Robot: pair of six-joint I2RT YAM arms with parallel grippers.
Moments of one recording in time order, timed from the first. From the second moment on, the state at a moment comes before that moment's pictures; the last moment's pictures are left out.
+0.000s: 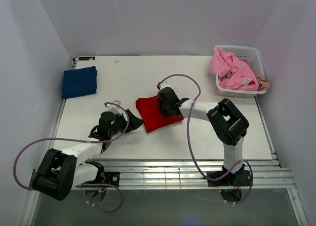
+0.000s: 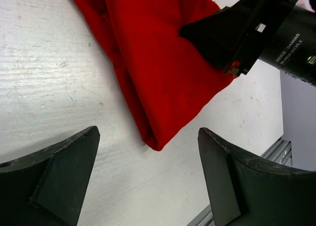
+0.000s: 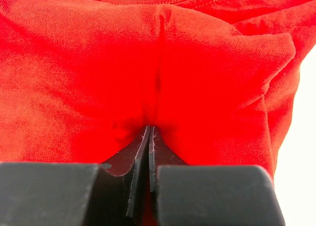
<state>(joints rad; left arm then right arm) -0.35 1.16 0.27 0.43 0.30 -0.73 0.77 1.94 1.20 -0.06 0.16 0.31</state>
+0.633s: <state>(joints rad) -0.37 1.31 0.21 0.66 0.25 -0.75 0.85 1.89 1.13 -0.07 0.24 0.39</state>
